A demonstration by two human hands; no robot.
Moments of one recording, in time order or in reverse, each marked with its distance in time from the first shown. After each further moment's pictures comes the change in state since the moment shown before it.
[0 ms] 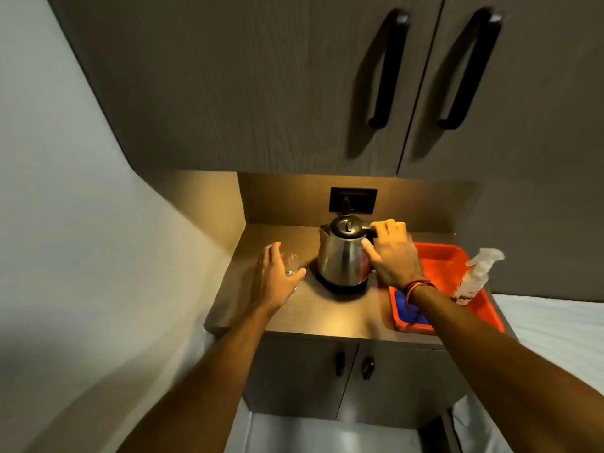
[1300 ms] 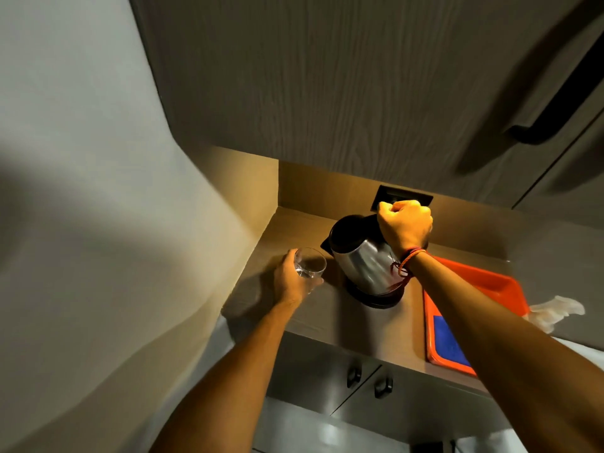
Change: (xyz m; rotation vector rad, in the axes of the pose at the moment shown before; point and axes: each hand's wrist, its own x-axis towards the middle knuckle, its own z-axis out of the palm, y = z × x) left_hand 0.032 -0.054 0.033 -0.432 0.074 -0.380; right_hand 0.115 -0.075 0.041 0.363 0.101 0.442
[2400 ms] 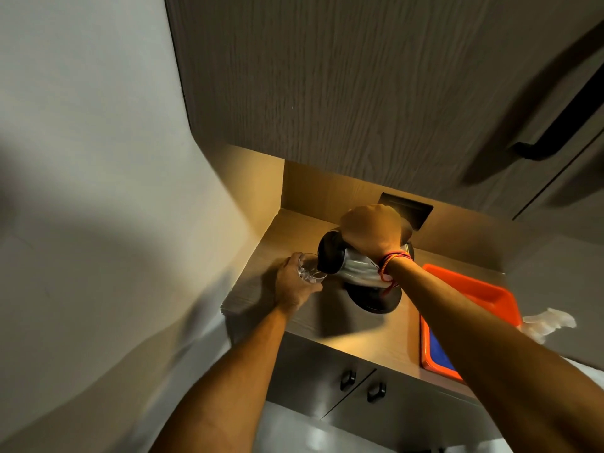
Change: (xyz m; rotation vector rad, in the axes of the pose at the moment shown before) left_hand -0.015 0.002 -0.010 -0.070 -0.038 0.098; right_hand -0.027 -0.041 0.010 -0.386 -0.170 -0.570
